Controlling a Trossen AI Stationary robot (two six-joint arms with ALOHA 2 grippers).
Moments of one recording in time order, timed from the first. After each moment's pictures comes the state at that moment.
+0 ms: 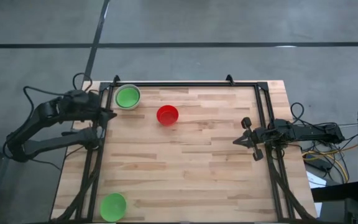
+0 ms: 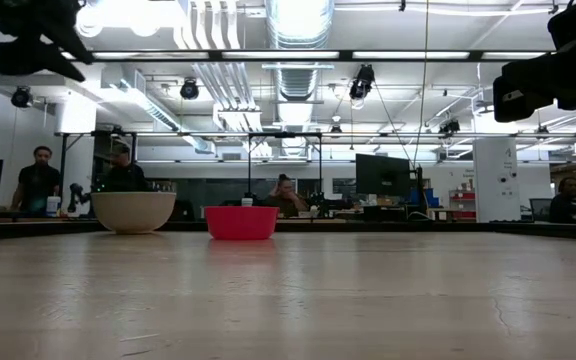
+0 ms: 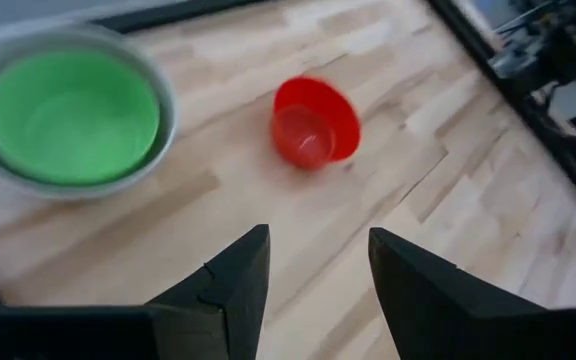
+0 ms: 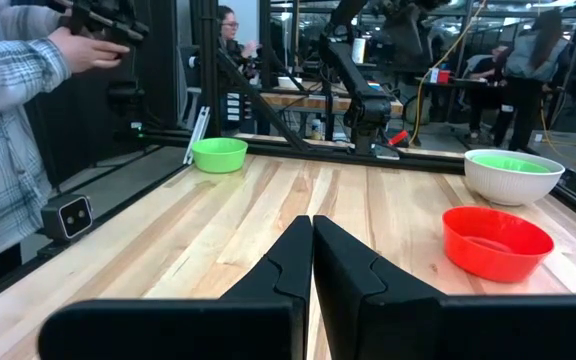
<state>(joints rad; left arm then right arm) 0.47 0.54 0.91 -1.11 0.01 -0.55 0.05 0.05 0.01 0.04 -0.18 0.00</state>
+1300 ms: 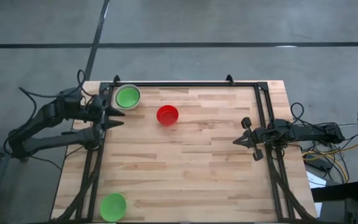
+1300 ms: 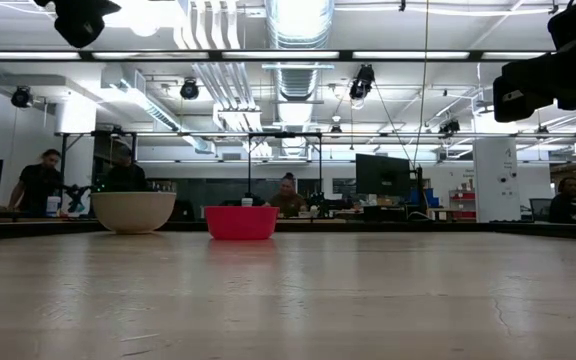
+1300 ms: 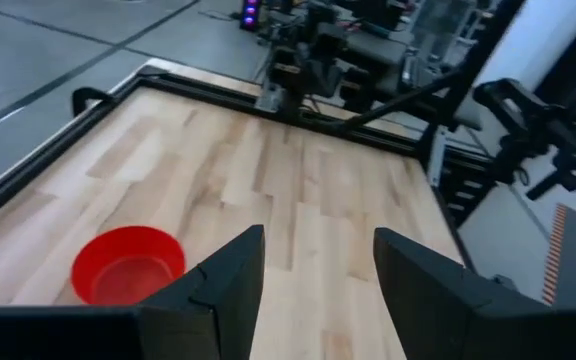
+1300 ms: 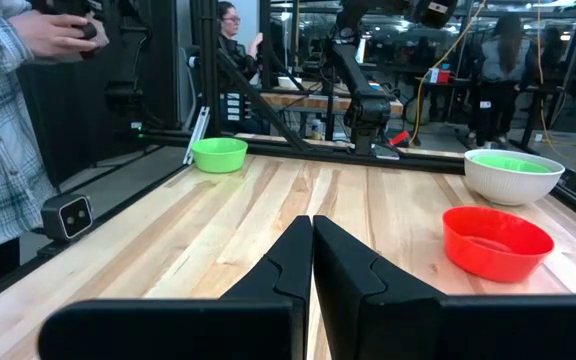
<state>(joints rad) 0.39 0.52 0.84 -0.69 0.39 -0.14 0.05 0.05 0.01 0.04 -0.18 0.00</state>
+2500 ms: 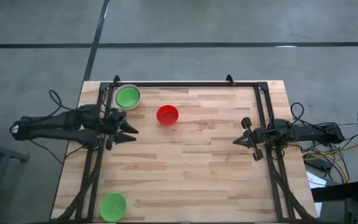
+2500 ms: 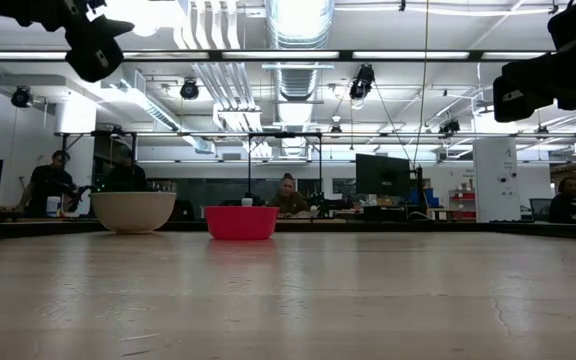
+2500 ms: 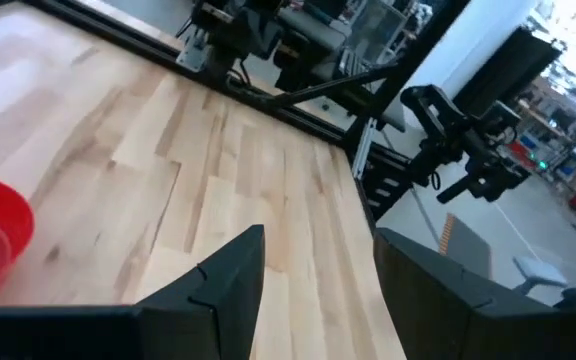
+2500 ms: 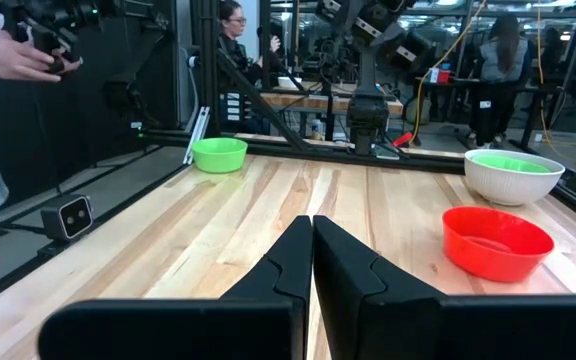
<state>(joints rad) 0.04 0.54 0.56 -0.30 0.25 -0.47 0.05 0.05 0.01 0.04 -0.18 0.00</state>
